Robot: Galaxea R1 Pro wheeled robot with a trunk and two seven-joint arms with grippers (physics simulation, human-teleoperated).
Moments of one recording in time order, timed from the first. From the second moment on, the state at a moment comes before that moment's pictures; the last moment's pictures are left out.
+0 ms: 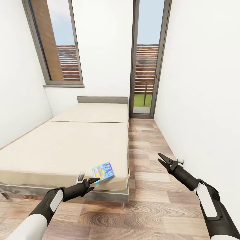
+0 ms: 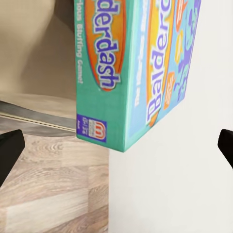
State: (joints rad) left arm -0.62 0.08 0.26 -0.51 0.33 0.72 -0.84; right arm -0.42 -0.10 -0.32 -1.17 -0.75 0.73 0.87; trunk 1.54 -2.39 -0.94
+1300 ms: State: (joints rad) left arm -0.62 0.08 0.26 -0.51 0.33 0.72 -0.84; right arm -0.42 -0.10 -0.32 -1.17 -0.75 0.73 0.87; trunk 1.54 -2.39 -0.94
